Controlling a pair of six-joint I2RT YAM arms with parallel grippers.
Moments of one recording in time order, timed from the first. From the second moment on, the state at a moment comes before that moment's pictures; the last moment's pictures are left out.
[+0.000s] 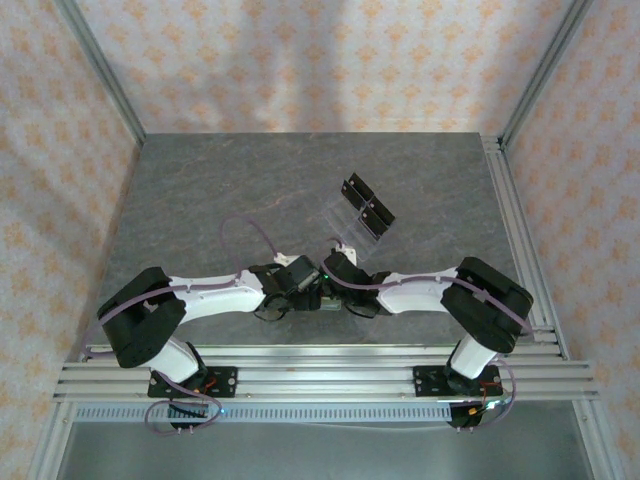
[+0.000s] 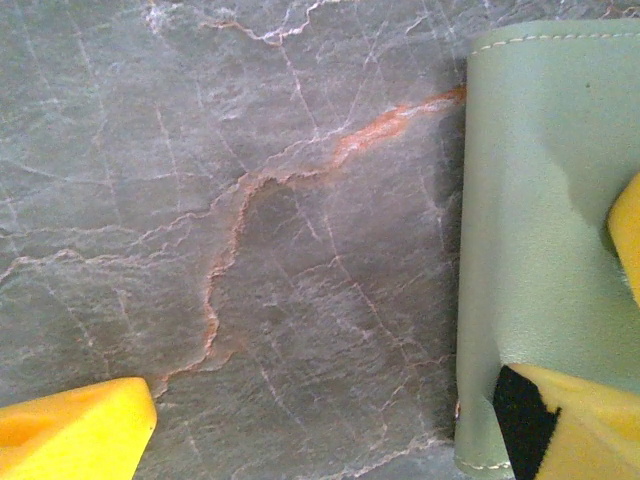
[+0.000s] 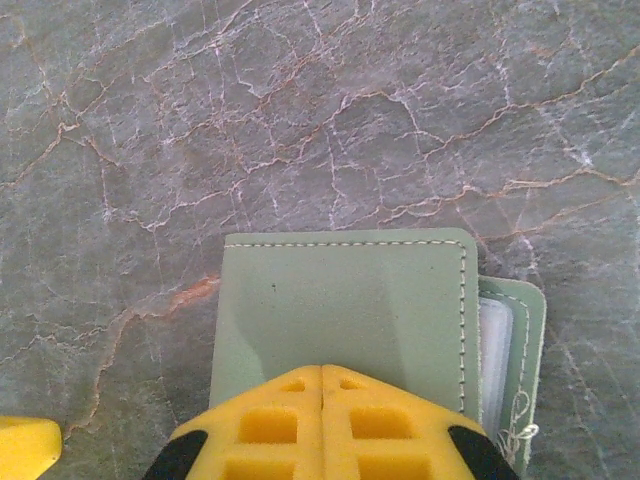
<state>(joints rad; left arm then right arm) -0.87 1.53 0.76 -0.46 -0.18 -0.91 0.97 1.66 0.71 0.03 0.17 0.90</state>
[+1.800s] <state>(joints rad) -0.87 1.54 0.77 -0.46 -0.18 -0.91 0.84 1.59 0.79 -0.19 -0.14 0.93</state>
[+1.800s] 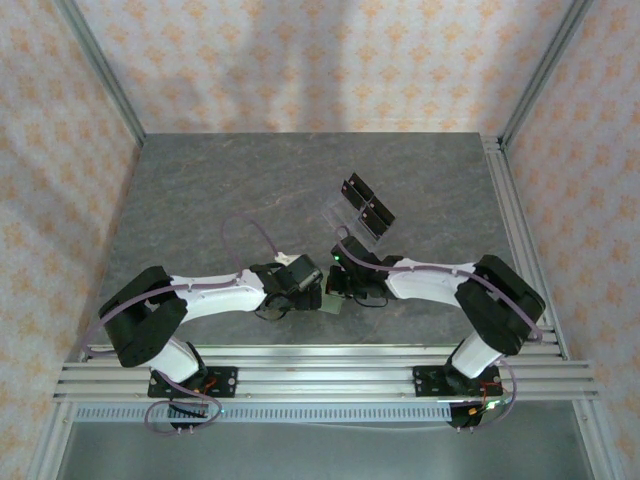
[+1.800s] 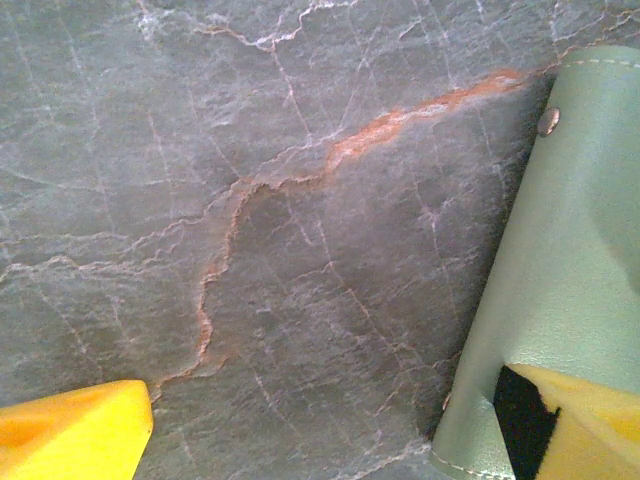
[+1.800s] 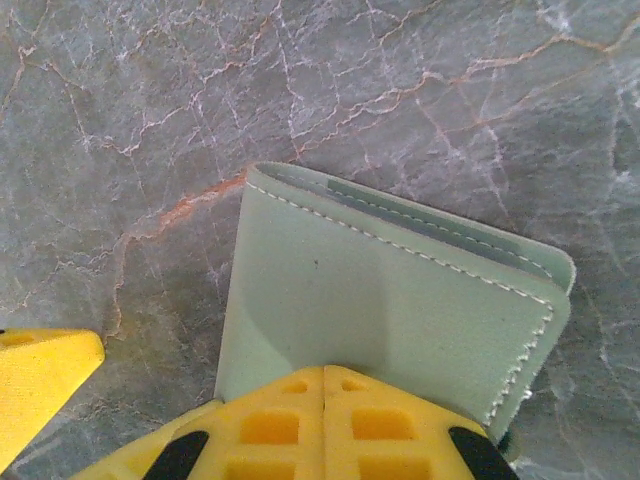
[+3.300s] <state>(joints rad) -0.87 1.55 0.77 -0.45 -0.18 -0.91 0.83 1.55 0.78 -0.21 -0.12 0.92</state>
